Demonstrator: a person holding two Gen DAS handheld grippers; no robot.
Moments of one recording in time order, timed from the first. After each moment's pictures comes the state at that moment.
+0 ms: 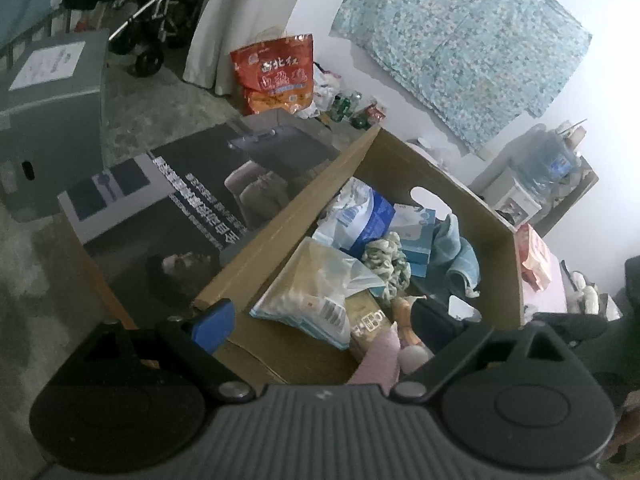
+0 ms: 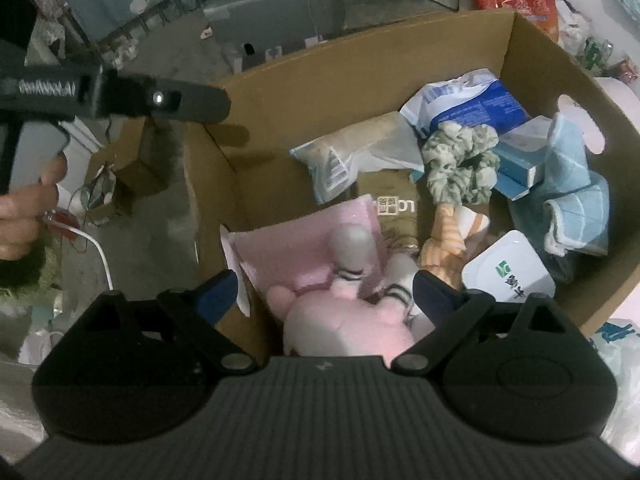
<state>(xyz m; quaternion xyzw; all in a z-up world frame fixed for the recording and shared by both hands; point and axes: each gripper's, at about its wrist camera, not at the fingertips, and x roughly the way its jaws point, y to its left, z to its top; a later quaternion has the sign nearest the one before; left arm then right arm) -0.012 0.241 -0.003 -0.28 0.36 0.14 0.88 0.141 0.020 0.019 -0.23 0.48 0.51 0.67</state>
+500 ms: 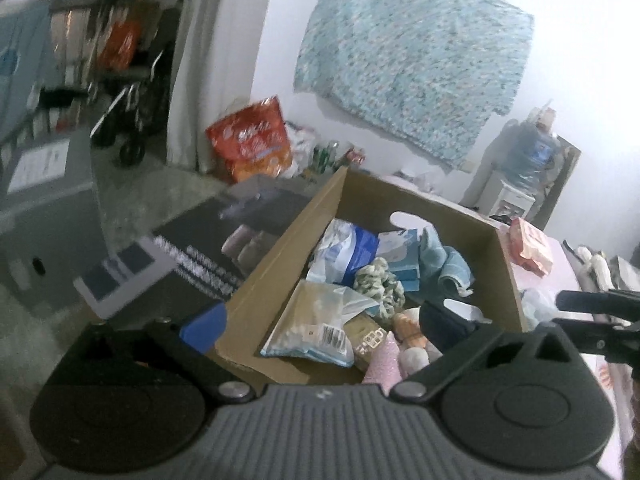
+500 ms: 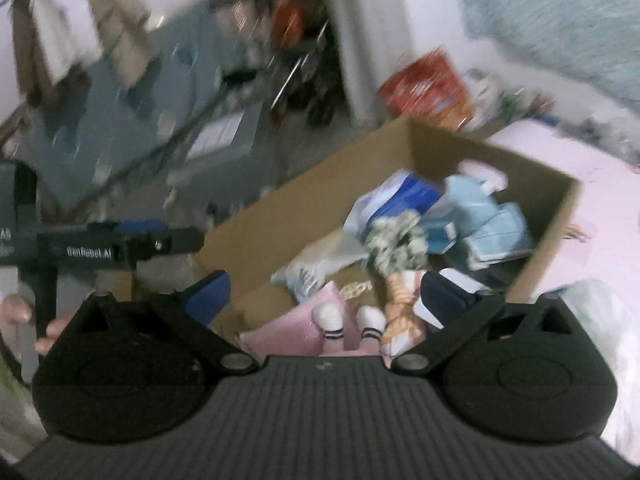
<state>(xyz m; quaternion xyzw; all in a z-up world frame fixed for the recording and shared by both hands) -0.038 0.200 0.019 -0.15 0.30 0.13 0.93 0.106 -0.081 0.063 -0.03 0.34 0.45 0.83</state>
